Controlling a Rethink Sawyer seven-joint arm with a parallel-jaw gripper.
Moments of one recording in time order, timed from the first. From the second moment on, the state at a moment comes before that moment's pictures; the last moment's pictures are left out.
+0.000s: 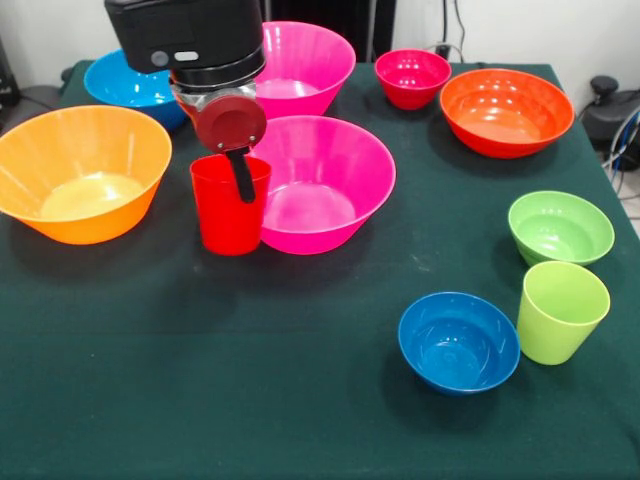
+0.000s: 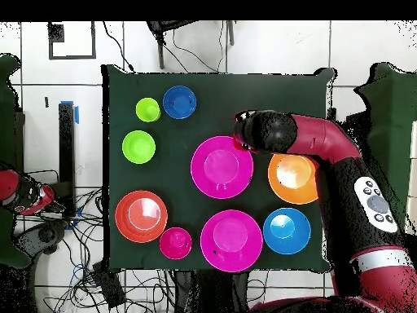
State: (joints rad) arm -0.69 -0.56 0.50 1.46 -0.38 0.75 -0.21
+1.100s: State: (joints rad) arm -0.62 -0.51 0.50 1.60 -0.37 0.27 -0.21
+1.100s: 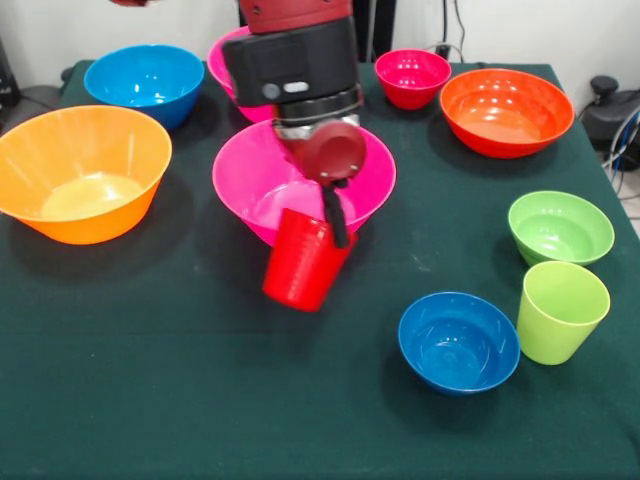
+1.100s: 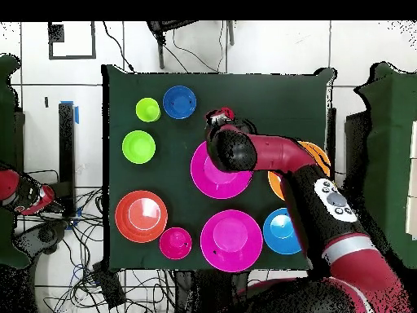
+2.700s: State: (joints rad) arm -0.35 -0.54 0.24 1.58 -0.20 0.38 -0.03
